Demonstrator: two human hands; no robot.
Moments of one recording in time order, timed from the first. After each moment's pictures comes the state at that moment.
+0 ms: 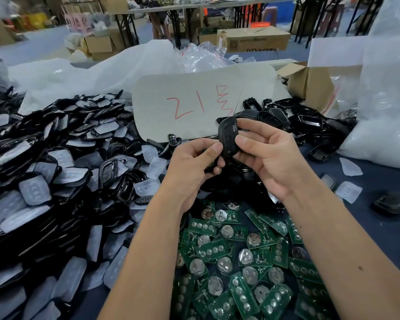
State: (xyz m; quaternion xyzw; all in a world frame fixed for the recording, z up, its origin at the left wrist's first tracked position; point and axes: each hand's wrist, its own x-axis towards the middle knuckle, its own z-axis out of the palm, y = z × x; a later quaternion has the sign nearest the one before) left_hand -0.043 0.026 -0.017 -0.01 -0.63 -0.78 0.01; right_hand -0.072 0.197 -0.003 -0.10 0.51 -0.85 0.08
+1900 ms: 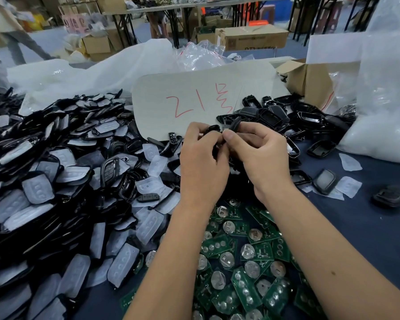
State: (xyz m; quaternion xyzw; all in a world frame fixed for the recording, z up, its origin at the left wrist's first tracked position) left_hand -0.039 0.054 -0.019 -0.03 -0.86 -0.39 0.34; right_hand -0.064 0.168 -0.018 -0.05 0.62 -0.78 -0.09
